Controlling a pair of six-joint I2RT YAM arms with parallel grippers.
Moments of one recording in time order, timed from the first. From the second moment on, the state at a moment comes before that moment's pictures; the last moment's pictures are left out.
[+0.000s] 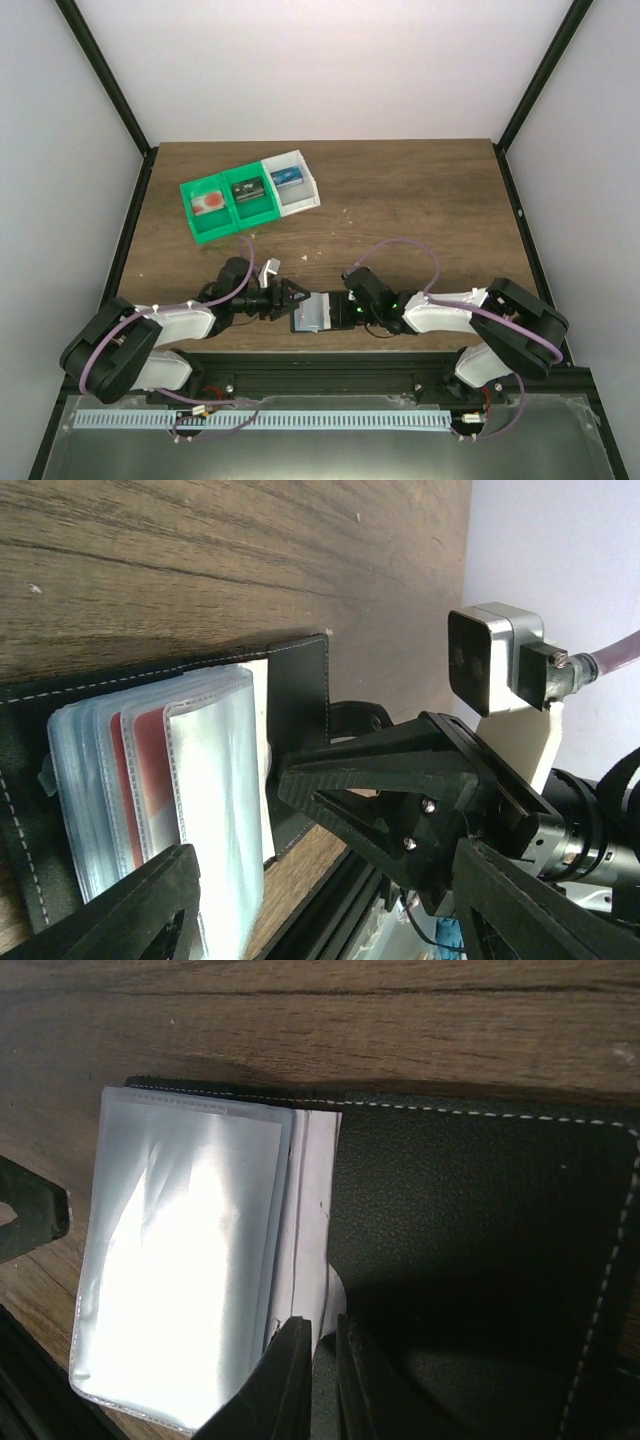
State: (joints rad) left arm -0.57 1.32 0.27 0.48 0.70 -1.10; right arm 0.93 1.46 0.49 0.10 -0.15 0.85
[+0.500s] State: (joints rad) left arm -0.59 1.37 0.28 0.48 0.68 -1.07; right arm 0.93 1.46 0.49 0.12 -0.15 0.86
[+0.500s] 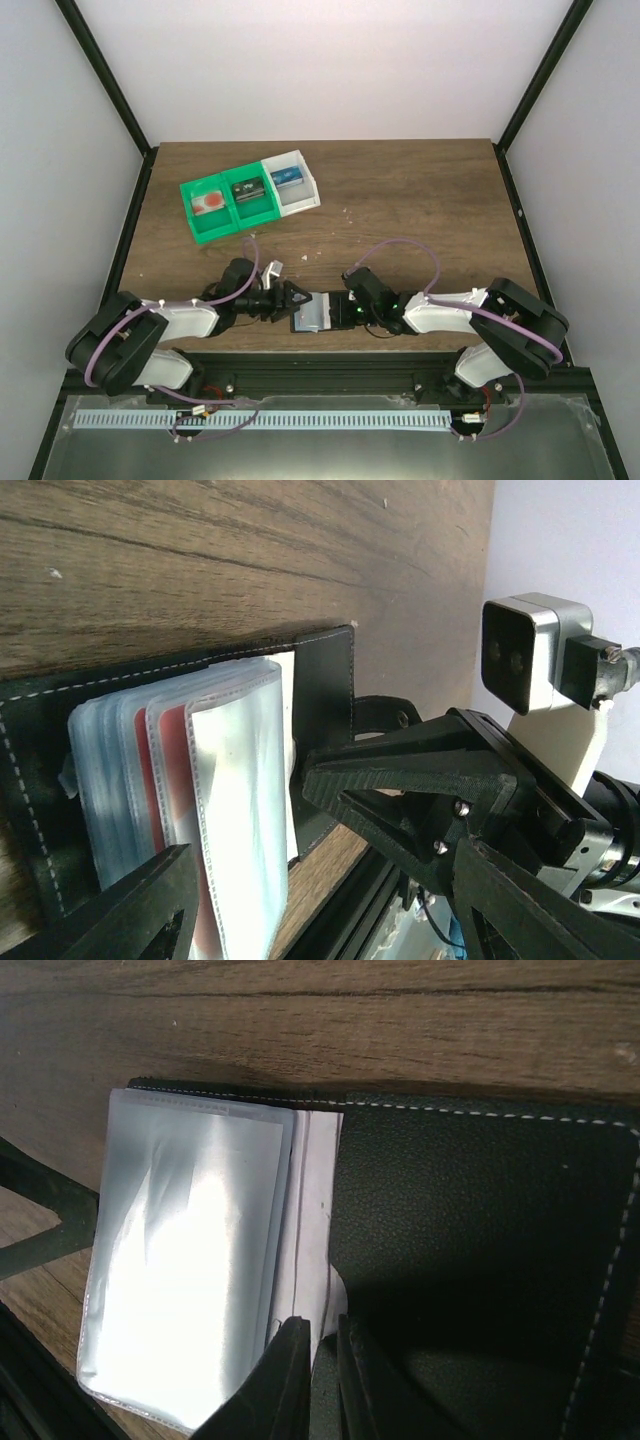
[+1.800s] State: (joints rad) left arm -0.75 1.58 0.50 0.59 0.66 -1.20; right arm 0.93 1.15 0.33 0.10 -0.08 0.87
